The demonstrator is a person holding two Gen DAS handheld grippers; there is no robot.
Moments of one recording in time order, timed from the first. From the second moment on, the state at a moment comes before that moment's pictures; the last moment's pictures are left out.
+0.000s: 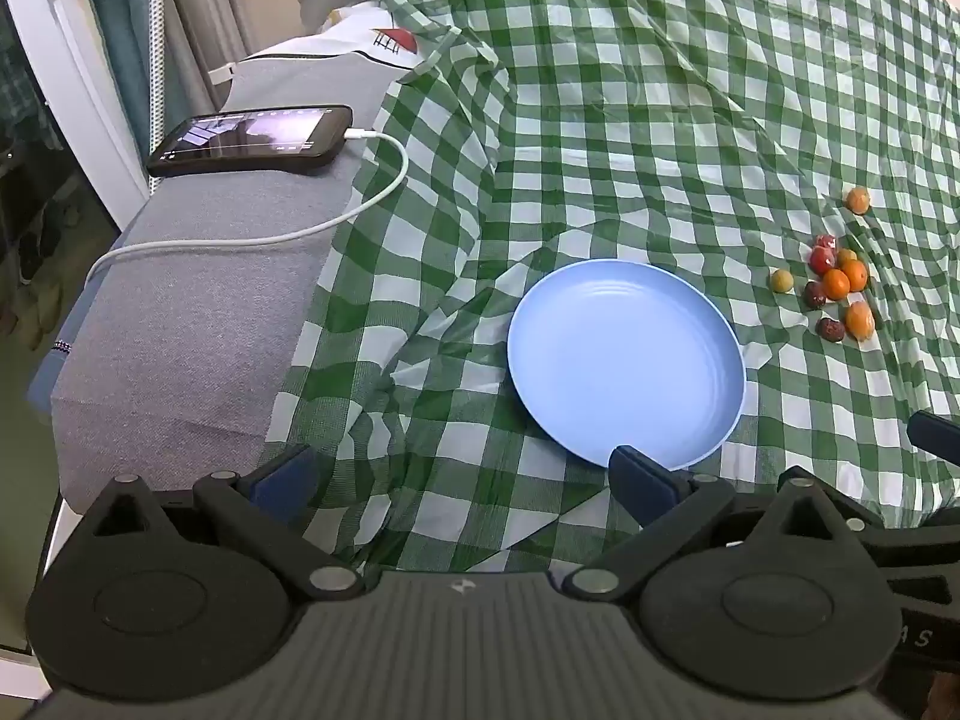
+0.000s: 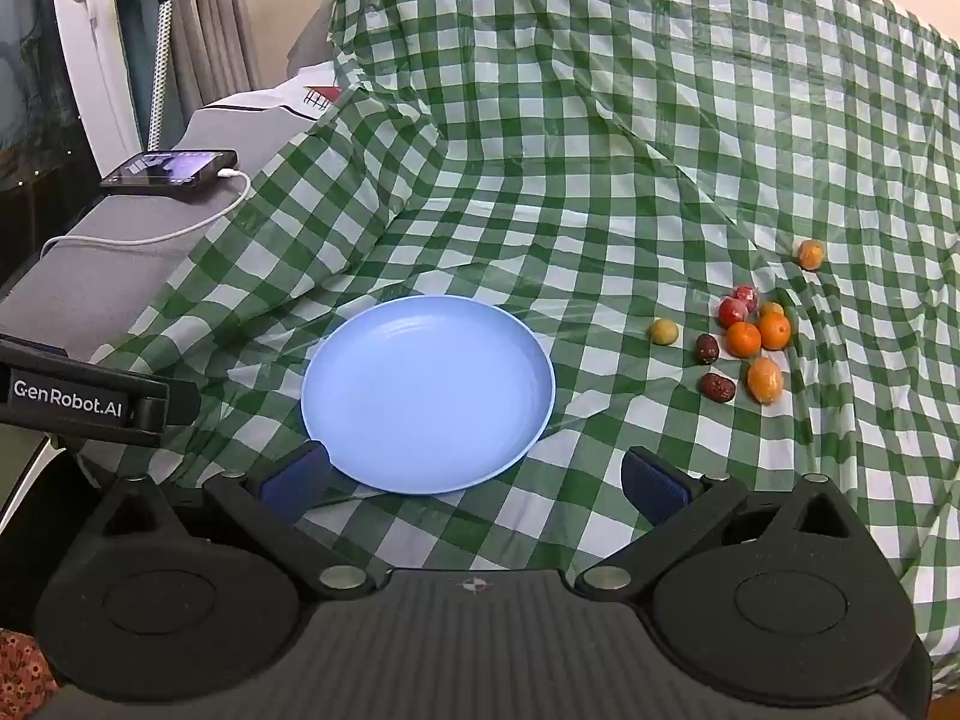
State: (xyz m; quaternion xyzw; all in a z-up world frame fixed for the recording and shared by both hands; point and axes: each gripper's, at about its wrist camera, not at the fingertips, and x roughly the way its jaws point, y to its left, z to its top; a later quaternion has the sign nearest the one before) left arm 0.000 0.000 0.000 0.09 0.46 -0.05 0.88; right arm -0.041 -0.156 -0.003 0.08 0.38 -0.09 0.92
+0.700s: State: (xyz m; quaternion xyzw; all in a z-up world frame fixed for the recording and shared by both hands) left arm 0.000 -0.002 -0.003 0.11 0.45 -0.05 0.89; right arm -0.040 -0.153 -0.004 0.08 0.38 -0.09 0.92
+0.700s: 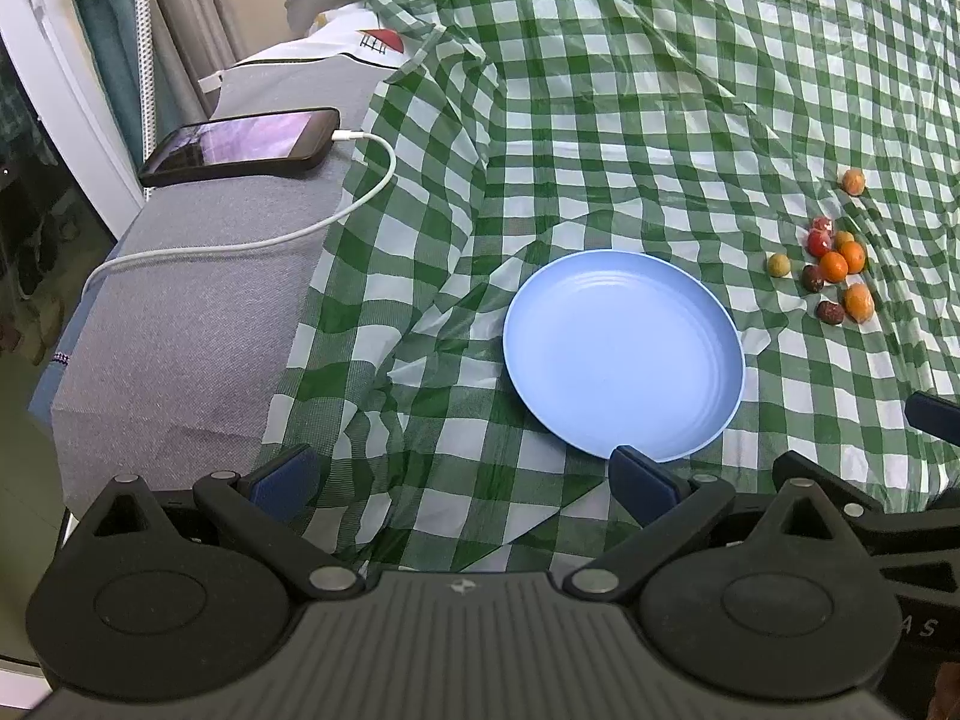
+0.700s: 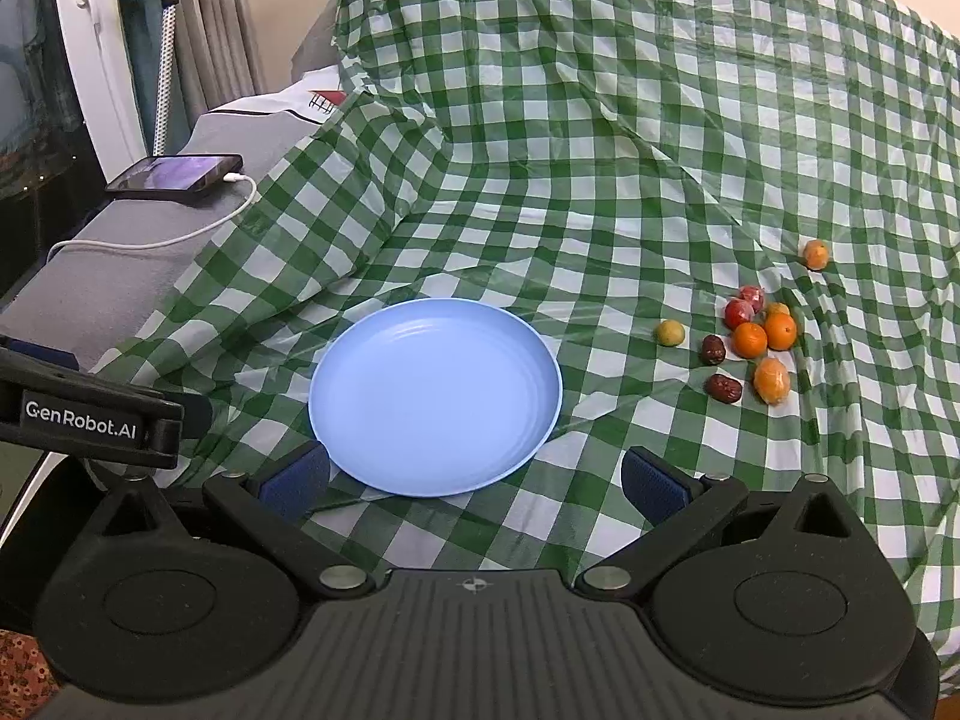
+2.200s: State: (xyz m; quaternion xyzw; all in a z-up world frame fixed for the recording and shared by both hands) left arm 0.149 -0.235 -0.091 0.22 0.44 -0.20 0.85; right arm 0.024 -0.405 -0.147 0.14 0.34 -0.27 0.89
